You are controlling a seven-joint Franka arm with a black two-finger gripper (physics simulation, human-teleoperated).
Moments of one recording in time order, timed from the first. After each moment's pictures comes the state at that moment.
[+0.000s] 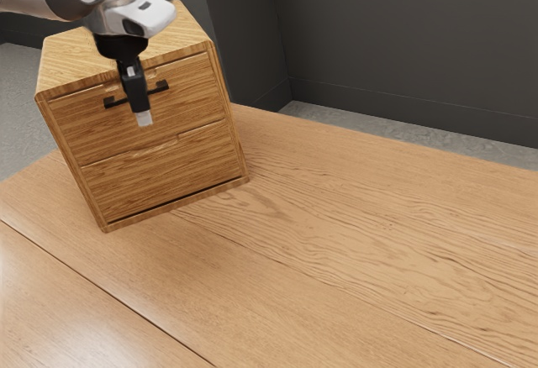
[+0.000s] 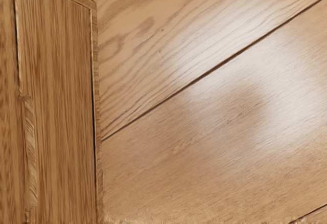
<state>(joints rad) 0.15 0.26 0.10 -1.04 0.18 1.38 0.86</state>
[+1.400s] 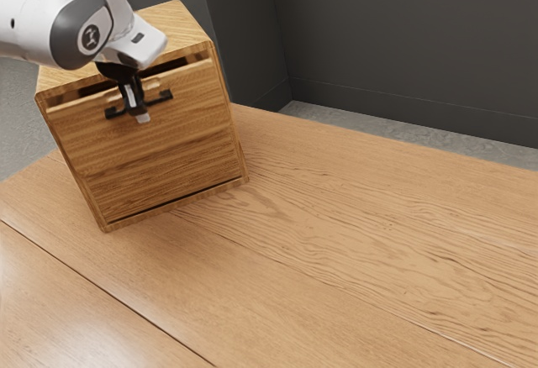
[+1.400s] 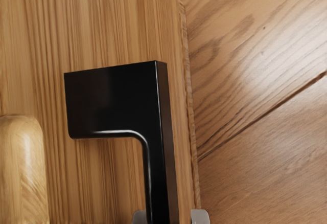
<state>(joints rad) 0.03 0.16 0.30 -1.36 0.20 1.81 0.94</state>
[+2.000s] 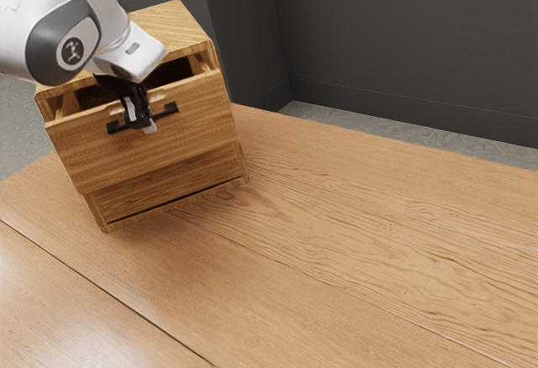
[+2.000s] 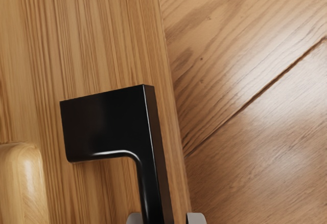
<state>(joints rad) -0.05 -0.02 0.29 -1.57 0.20 1.87 0.94</state>
